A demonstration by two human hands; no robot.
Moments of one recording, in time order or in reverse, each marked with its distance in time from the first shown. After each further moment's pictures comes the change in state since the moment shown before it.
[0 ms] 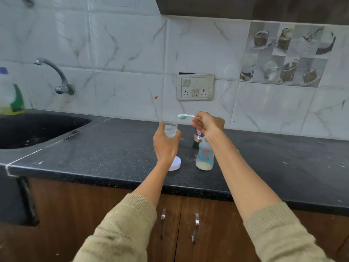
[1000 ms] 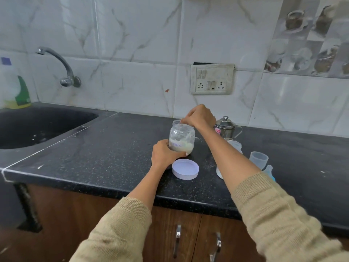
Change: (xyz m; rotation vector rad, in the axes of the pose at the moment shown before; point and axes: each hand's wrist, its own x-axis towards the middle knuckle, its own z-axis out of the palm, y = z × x) left_hand 0.056 -0.083 -0.024 0.335 -0.320 -0.174; right_hand 0.070 0.046 0.086 -1.179 -0.059 -0.396
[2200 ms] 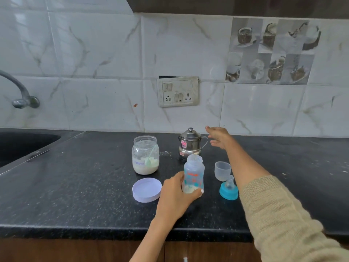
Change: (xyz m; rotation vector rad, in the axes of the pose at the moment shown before) left_hand -0.097 0.059 0.084 0.023 -0.226 0.255; right_hand 0.068 0.167 -0.081 0.581 -0.108 0.401
